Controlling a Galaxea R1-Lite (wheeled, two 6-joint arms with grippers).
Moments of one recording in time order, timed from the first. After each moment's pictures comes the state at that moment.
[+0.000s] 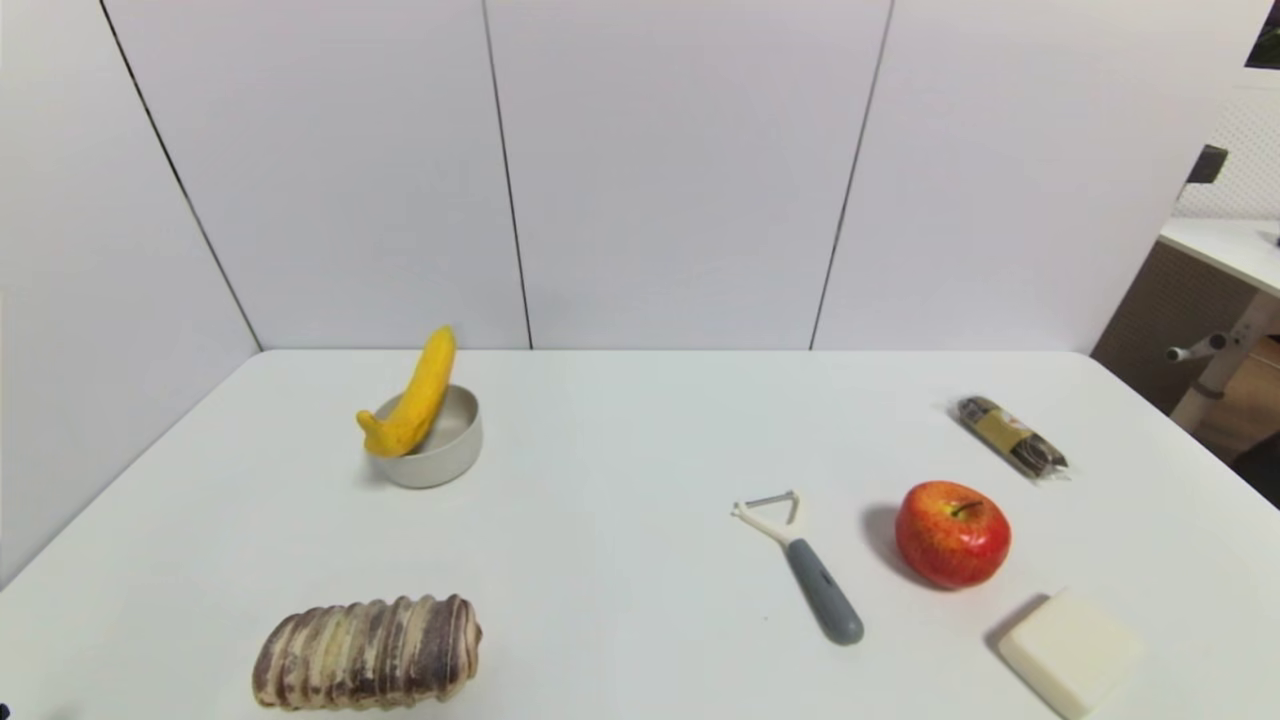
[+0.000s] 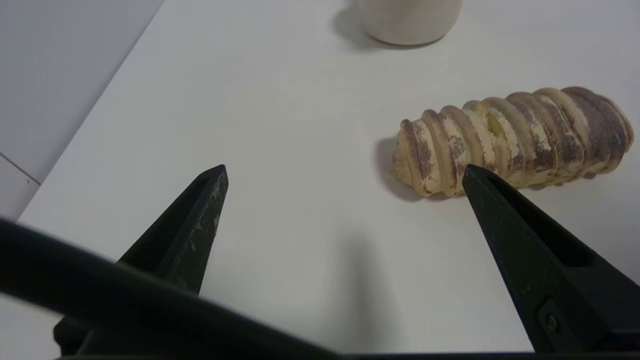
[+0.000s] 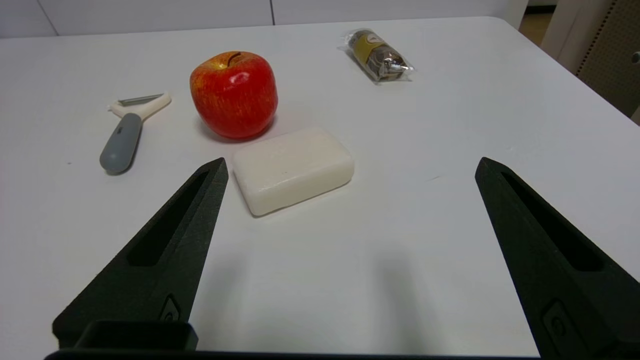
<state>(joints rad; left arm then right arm) -0.08 0.29 0.00 -0.17 0.08 0.07 0.01 0.00 0.00 -0.01 -0.02 0.04</state>
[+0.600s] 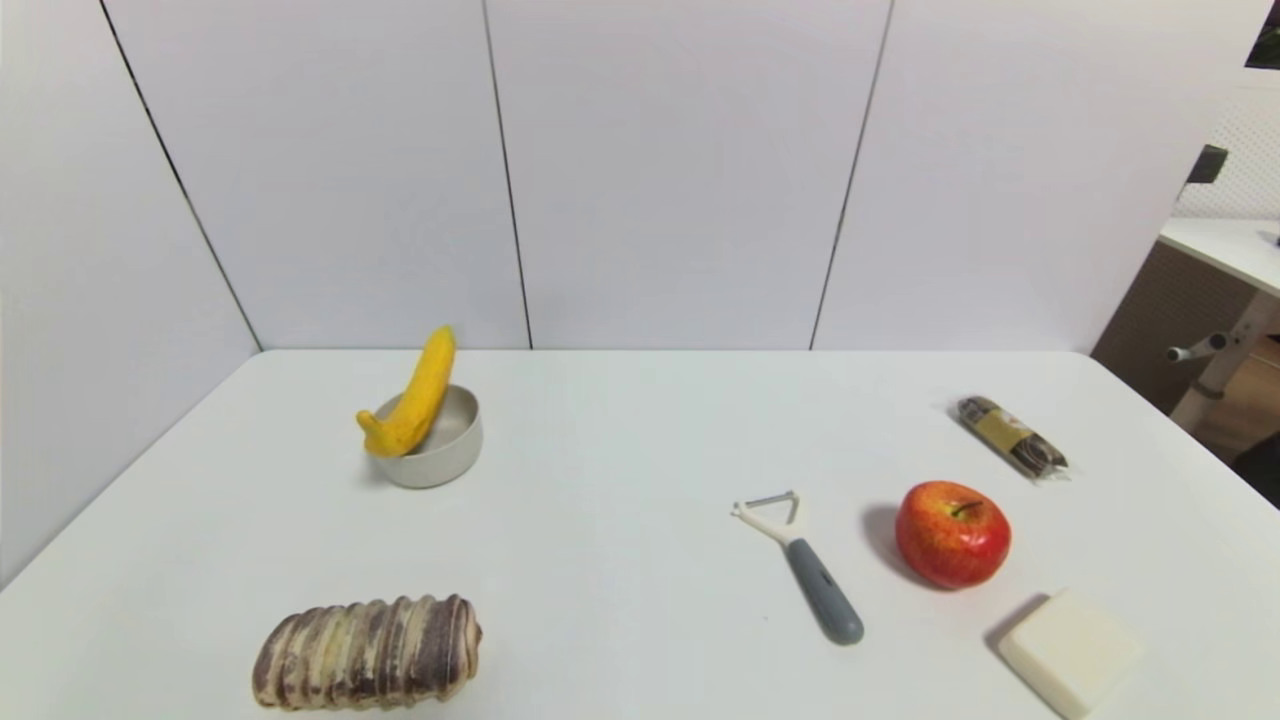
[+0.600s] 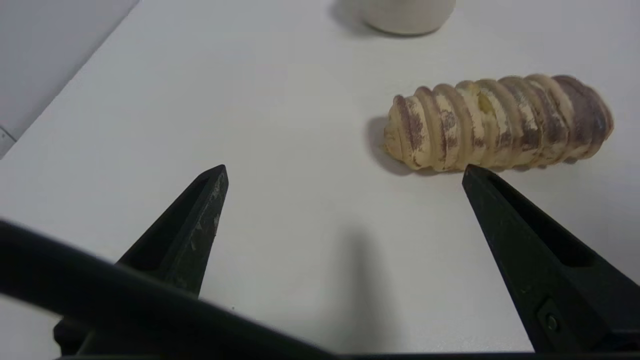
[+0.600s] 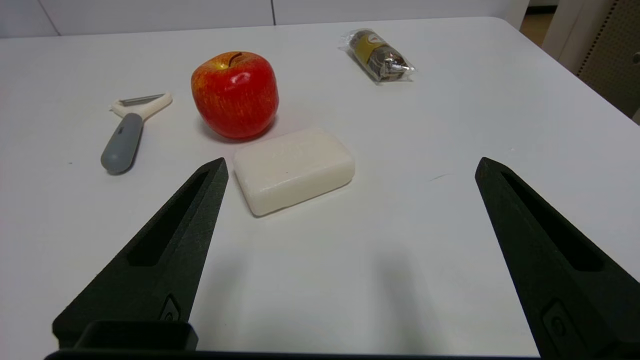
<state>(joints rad) 0.00 0.10 0.00 -0.01 0.01 -0.01 0.01 0.00 0.00 -0.01 -0.02 0.04</state>
